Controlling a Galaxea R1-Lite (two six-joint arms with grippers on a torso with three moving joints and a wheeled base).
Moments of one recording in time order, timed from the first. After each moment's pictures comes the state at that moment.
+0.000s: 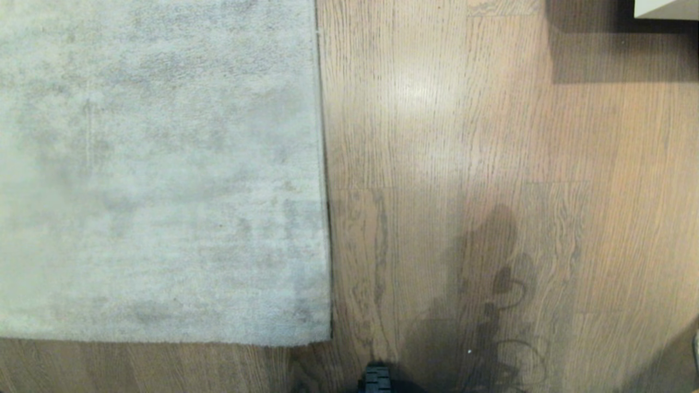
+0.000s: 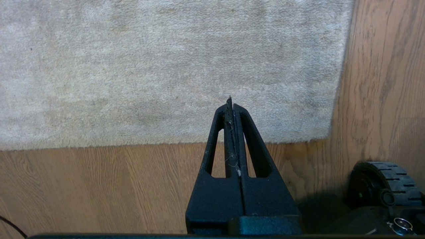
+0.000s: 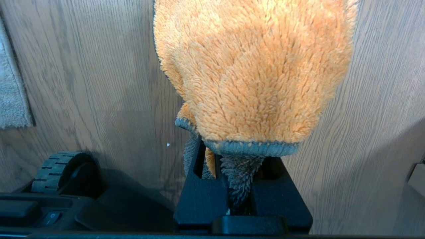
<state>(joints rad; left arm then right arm) 0.00 0.00 0.00 0.00 0.00 0.02 0.00 0.00 0.00 0.00 0.01 -0.04</state>
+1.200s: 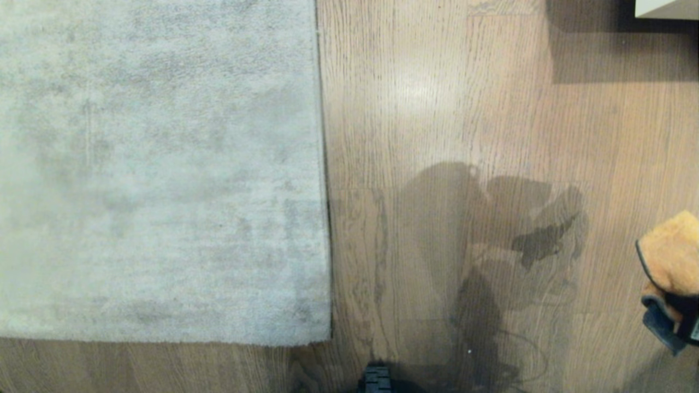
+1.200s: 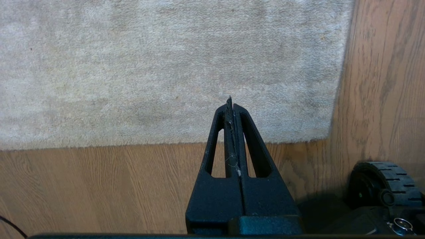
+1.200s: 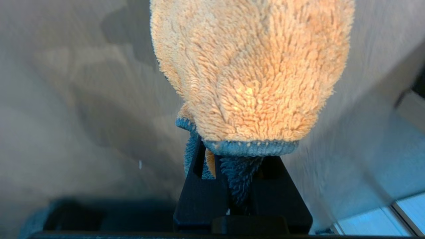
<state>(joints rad) 0.00 0.00 0.00 0.00 0.00 0.02 -0.23 1.12 -0.24 -0.48 -0.02 0.13</state>
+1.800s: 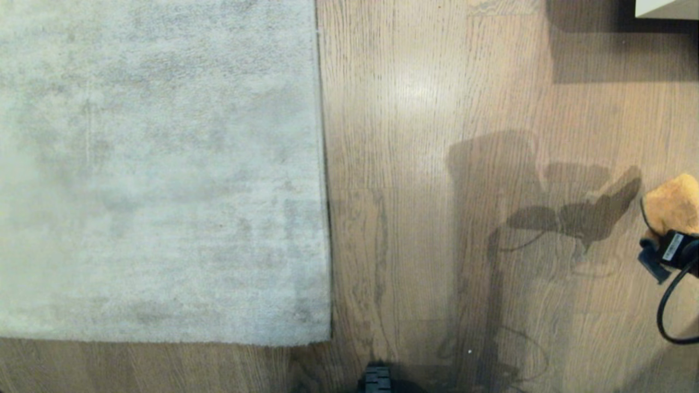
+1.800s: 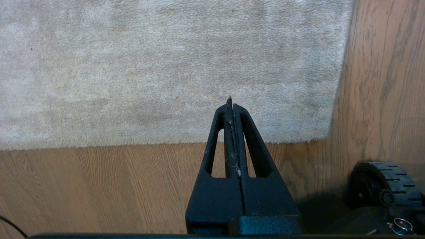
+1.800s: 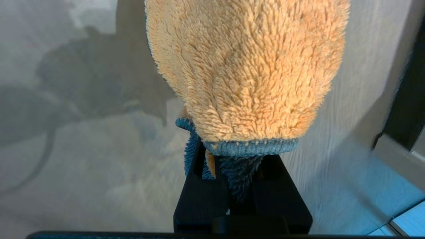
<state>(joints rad) 0.00 0.00 0.00 0.00 0.00 0.02 -0.42 1.63 -0.50 -0.80 -0.02 0.14</state>
